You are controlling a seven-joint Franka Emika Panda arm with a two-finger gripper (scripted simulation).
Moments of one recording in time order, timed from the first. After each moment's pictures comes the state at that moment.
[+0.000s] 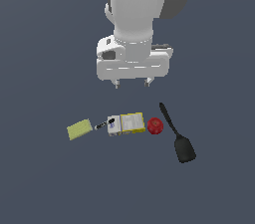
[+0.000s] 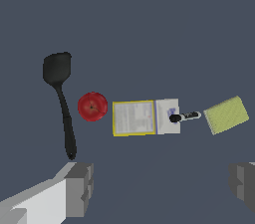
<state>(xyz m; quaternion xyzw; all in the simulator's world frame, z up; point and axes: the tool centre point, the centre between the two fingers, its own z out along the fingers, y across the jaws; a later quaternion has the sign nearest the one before) 0.012 0.016 0.305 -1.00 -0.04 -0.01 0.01</state>
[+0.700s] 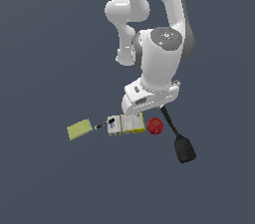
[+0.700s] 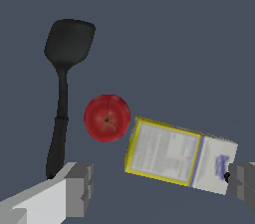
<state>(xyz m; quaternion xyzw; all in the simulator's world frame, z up) 0.037 0.079 0.185 -0.98 -0.19 0.00 -0.01</state>
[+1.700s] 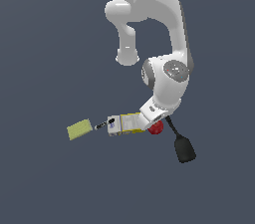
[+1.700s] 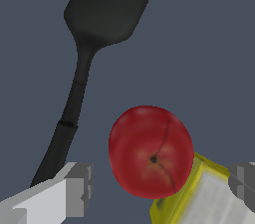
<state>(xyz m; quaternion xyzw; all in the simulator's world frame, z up) 0.031 0.131 0.095 -0.96 -0.29 0.00 0.00</state>
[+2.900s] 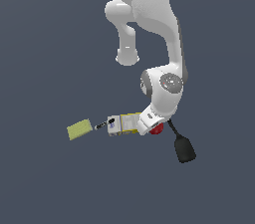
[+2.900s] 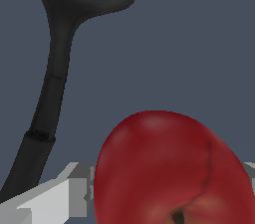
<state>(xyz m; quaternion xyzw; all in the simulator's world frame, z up) 0.031 0.130 0.047 -0.96 -0.29 0.00 0.00</state>
